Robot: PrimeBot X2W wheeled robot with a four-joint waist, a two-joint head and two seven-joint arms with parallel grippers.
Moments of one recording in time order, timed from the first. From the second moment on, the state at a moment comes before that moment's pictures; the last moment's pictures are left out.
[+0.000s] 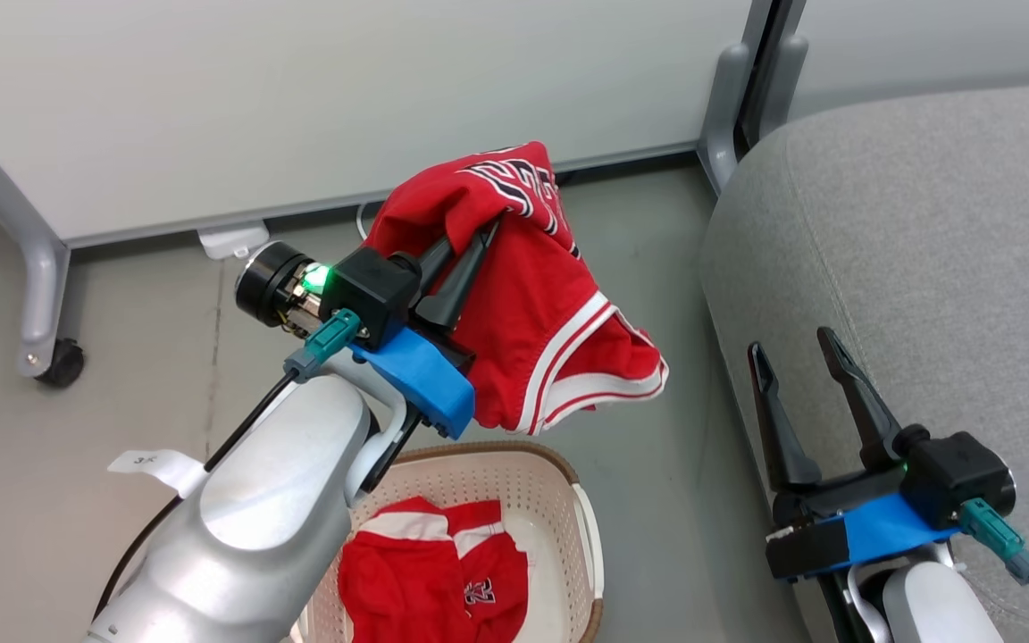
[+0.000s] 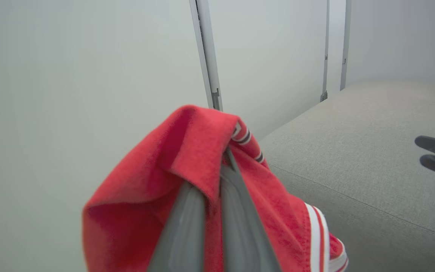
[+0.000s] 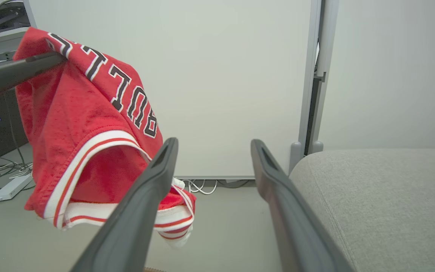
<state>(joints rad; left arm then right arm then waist) -0.72 0.20 -0.73 0.54 -0.43 -0.11 -0.26 -0.18 -0.05 0.09 0.17 0.12 0.13 -0.26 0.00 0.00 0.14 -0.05</state>
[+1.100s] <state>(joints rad) -0.69 0.23 -0.76 0.34 -0.44 -0.08 -0.21 -0.30 -0.05 0.24 0.15 0.11 0.13 -0.26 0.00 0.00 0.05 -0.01</state>
